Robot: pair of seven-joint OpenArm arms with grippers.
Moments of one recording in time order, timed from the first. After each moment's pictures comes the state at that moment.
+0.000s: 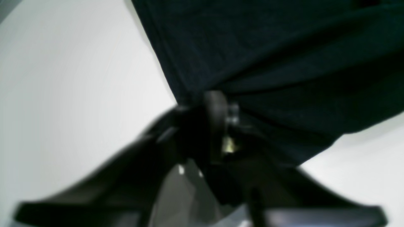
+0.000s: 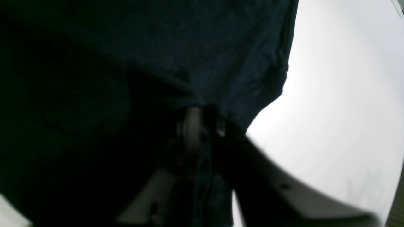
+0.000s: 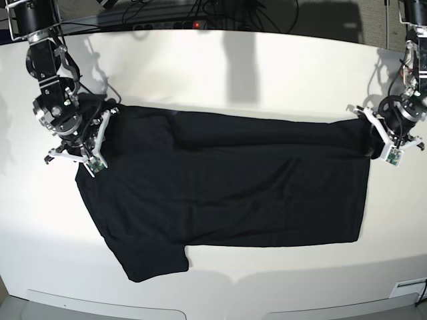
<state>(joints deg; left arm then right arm) 5.6 -25.4 -9.8 76.1 -3.6 -30.1 11.0 -4.2 31.3 -6.1 87.8 -3.0 17.5 -30.8</state>
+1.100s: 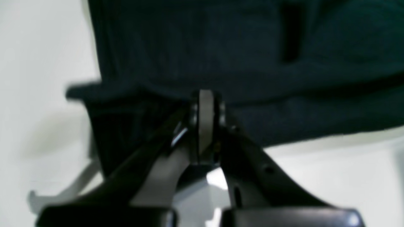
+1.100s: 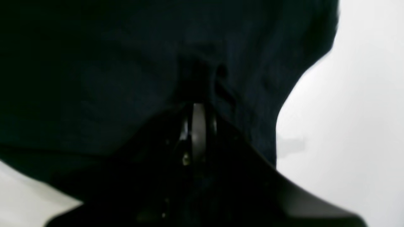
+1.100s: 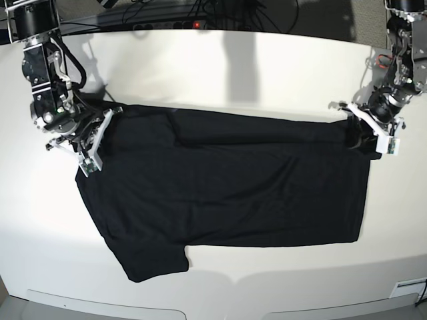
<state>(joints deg) 9.4 -20.8 -10.1 76.6 -25.5 -29.3 16.2 -3.0 31.4 -5.8 86.6 13.4 16.8 -41.8</state>
